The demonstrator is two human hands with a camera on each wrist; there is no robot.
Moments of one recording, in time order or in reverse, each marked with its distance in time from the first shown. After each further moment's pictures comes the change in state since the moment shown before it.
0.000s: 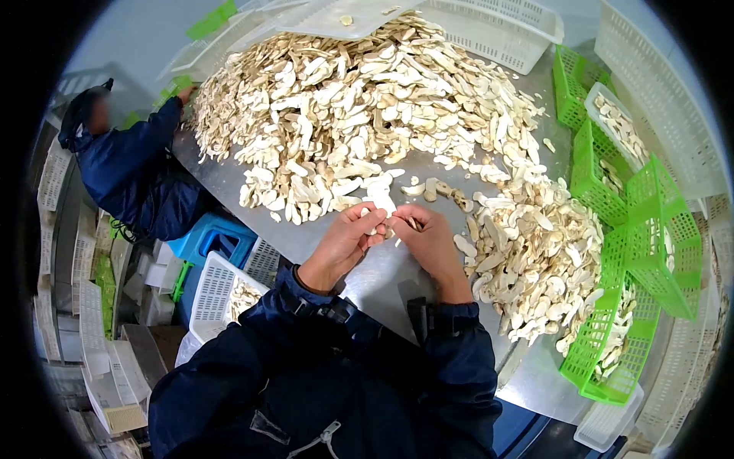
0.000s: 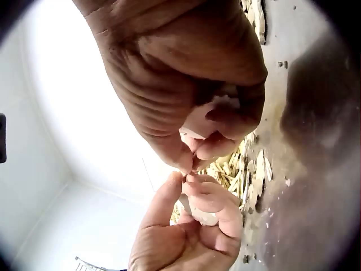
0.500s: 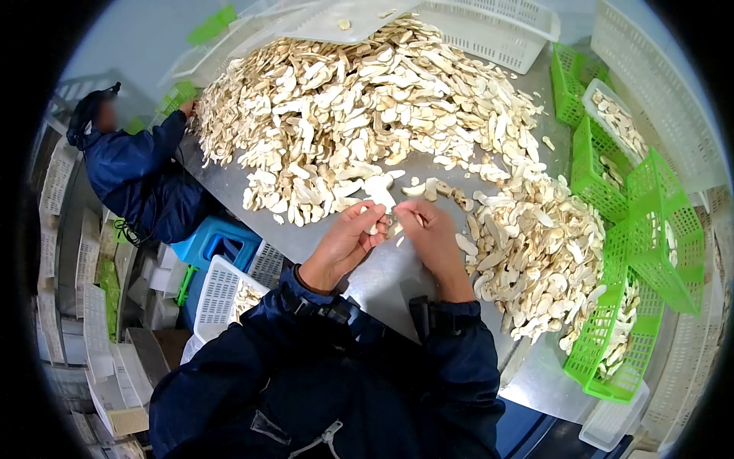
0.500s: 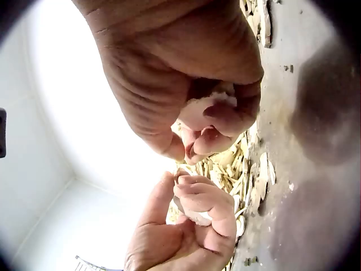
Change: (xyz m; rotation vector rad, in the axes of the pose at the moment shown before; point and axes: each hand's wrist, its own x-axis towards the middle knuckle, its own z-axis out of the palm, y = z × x) left_hand -0.002 0.004 0.005 -0.058 0.004 -0.020; right_hand 0.002 0.004 0.003 0.021 0.127 -0.148
